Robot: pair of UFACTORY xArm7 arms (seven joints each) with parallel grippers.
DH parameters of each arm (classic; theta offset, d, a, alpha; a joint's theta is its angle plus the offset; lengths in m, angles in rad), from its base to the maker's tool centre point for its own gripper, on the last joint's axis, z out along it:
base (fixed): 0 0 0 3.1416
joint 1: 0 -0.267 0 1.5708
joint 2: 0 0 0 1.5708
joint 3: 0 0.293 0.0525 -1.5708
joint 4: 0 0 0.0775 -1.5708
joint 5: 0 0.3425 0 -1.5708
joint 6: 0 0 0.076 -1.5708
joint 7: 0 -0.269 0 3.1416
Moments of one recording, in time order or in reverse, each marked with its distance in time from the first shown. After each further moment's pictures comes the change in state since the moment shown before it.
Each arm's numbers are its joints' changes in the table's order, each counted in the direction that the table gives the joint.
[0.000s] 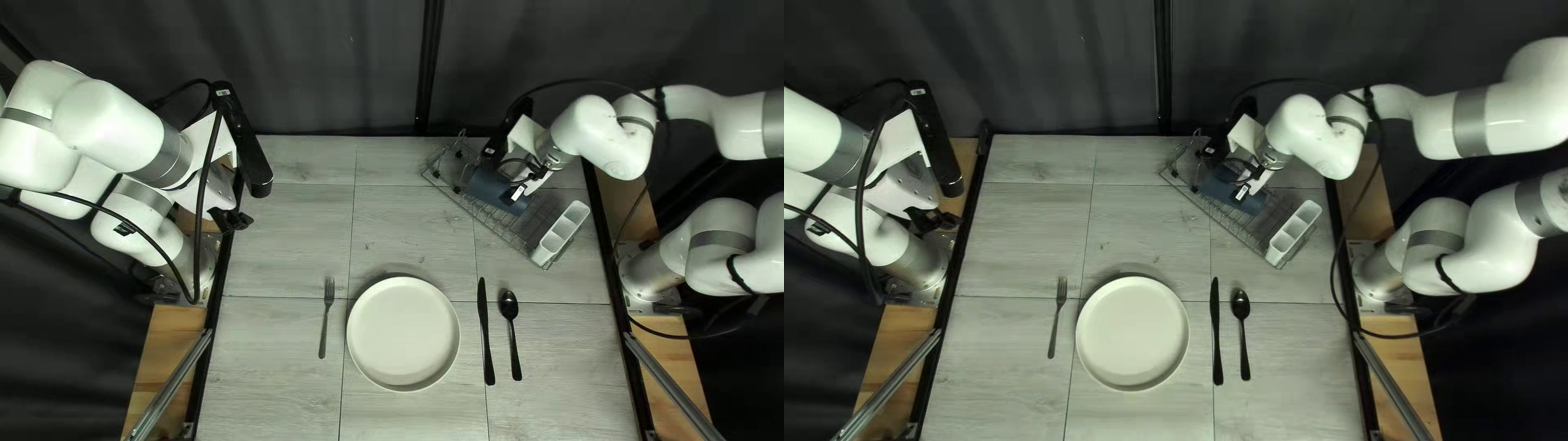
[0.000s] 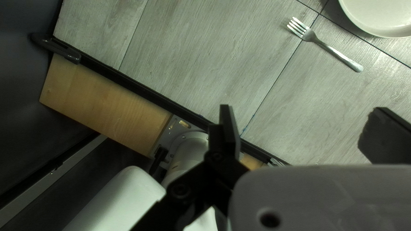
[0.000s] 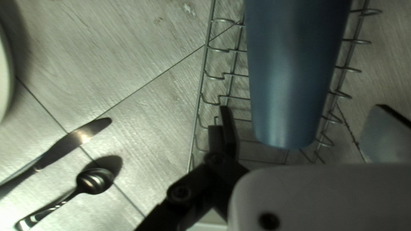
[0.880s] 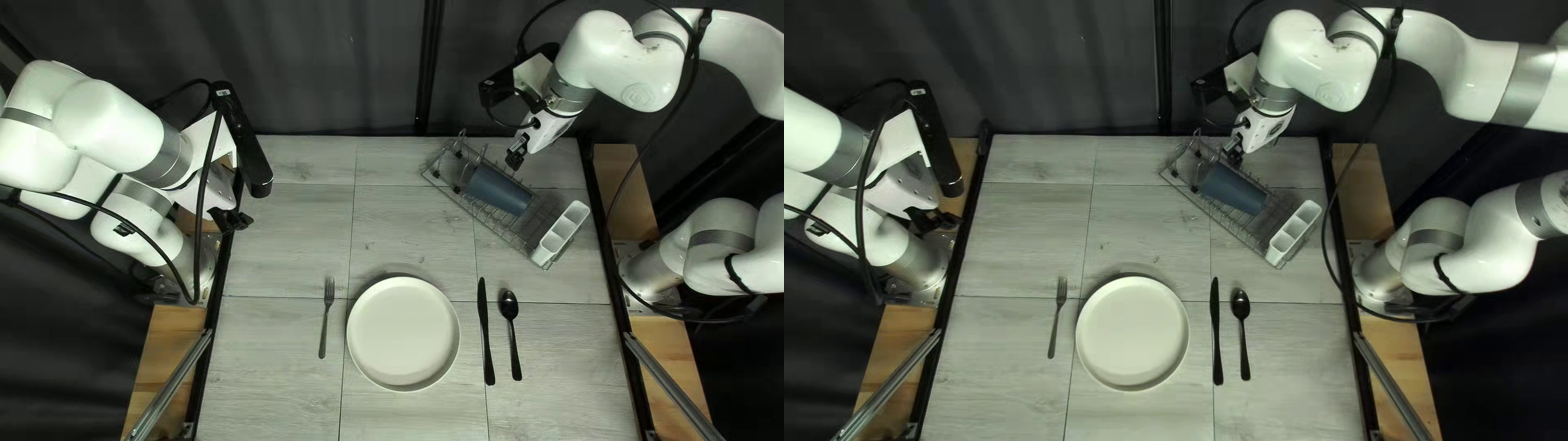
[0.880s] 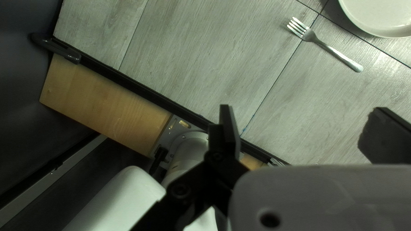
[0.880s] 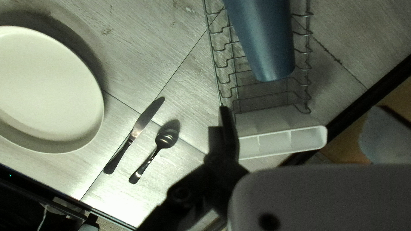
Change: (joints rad) left arm 0.000 0.000 0.000 0.000 0.000 0.000 0.000; right arm 0.029 -0.088 0.079 -0.408 0.092 -0.597 -0.297
